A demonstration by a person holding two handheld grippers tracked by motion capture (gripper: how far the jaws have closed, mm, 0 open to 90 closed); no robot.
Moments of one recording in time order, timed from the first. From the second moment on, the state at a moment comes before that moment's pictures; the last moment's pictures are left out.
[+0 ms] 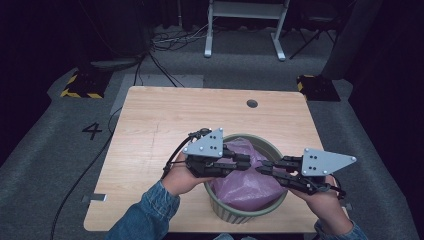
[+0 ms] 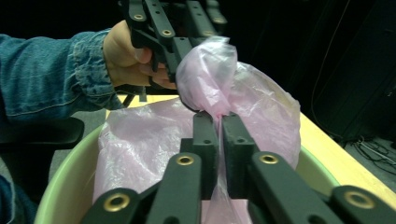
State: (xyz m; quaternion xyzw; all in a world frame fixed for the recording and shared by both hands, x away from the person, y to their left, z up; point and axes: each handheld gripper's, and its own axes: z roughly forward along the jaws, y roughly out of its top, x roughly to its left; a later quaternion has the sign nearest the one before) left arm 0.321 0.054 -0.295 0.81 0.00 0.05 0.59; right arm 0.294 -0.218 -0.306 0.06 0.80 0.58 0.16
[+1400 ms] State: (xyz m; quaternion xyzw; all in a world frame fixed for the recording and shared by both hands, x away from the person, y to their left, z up) left arm 0.326 0.165 -0.326 0.78 0.14 0.12 0.60; right arm 0.283 -0.307 -0.322 0.14 0.78 0.57 0.21
